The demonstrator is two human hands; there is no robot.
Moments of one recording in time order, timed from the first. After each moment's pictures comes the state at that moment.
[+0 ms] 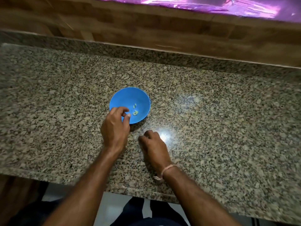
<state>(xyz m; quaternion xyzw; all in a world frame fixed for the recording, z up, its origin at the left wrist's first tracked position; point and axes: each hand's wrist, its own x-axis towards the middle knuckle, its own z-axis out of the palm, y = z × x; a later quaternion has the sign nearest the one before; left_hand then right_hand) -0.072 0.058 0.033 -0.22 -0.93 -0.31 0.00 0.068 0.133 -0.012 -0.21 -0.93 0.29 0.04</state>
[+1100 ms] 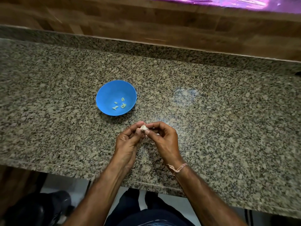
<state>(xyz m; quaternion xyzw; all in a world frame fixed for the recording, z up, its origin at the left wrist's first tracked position) 0.042 0.075 0.017 0.05 -0.49 -0.78 -0.38 0.128 0.184 0.017 -0.31 -0.58 0.72 0.20</state>
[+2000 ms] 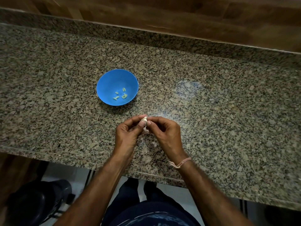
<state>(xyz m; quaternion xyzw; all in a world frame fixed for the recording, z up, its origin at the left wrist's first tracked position) 0.049 0.069 0.028 0.00 -0.62 -0.71 -0.34 0.138 0.180 0.016 -0.30 -0.66 0.66 0.19</state>
